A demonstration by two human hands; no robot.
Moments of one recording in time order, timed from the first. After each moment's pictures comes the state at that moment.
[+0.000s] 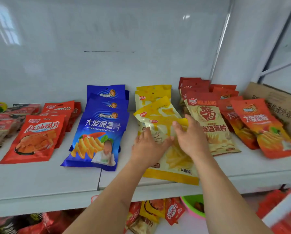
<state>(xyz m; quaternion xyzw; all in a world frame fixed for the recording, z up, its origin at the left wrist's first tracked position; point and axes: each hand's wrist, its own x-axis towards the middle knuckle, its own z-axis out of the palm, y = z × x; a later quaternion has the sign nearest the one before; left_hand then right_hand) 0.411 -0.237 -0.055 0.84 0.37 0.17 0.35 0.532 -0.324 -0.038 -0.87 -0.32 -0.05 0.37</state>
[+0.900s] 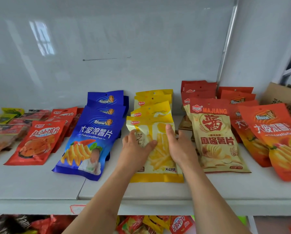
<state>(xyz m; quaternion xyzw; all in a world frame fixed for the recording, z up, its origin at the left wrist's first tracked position) 0.441 -0.232 -0.058 0.76 0.46 0.27 0.36 0.574 -0.312 -0.056 -0.83 -0.33 0.15 0.43</state>
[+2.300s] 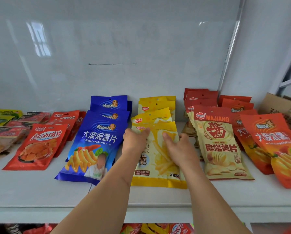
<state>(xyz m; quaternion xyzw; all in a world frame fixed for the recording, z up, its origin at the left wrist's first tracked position) 0.465 -0.172 -0.044 0.63 0.54 0.31 0.46 0.570 -0.287 -0.055 -0.86 -0.29 0.10 0.41</state>
